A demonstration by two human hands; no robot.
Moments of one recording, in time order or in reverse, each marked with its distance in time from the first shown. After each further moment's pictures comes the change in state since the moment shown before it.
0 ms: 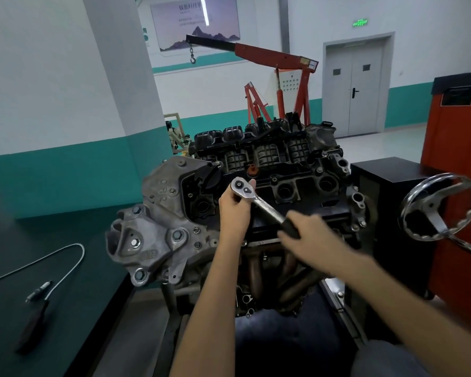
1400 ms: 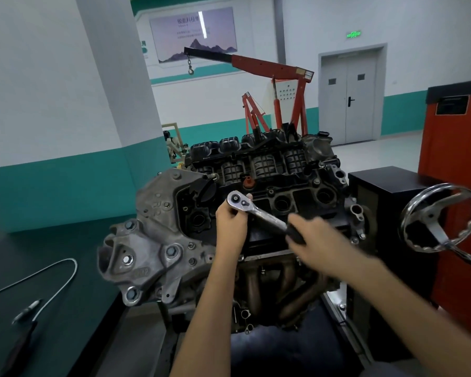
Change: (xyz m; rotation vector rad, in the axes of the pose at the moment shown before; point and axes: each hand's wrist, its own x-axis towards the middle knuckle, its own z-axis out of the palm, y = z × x) left_hand 0.003 -0.002 0.003 -0.030 -0.024 0.007; right_hand 0.015 0.019 -0.013 -0.237 0.017 -0.067
